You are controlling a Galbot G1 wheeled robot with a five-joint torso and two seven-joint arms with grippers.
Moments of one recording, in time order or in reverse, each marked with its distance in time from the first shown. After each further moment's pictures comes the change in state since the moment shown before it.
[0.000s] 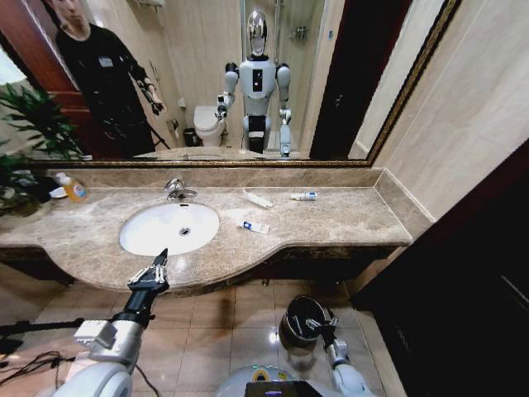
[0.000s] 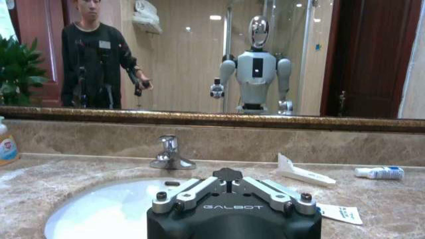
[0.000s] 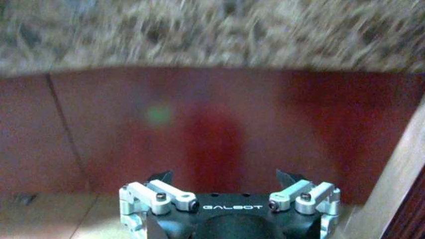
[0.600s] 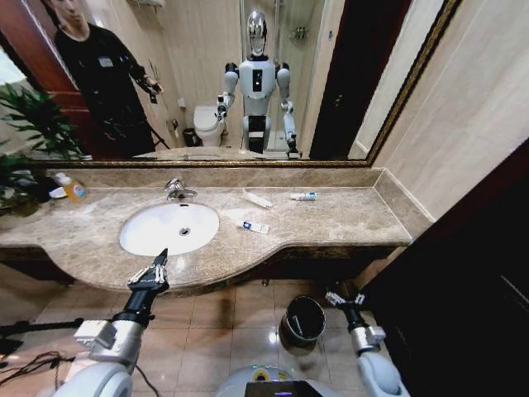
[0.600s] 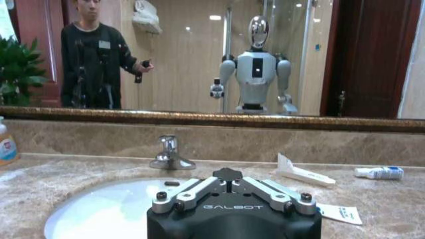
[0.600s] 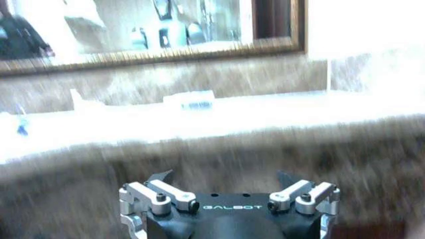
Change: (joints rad) left arm 0.000 0.000 0.000 0.000 0.000 0.000 0.000; right arm -0.236 -0.016 0.168 0.697 0.140 -0.167 -0.035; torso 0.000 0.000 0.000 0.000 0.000
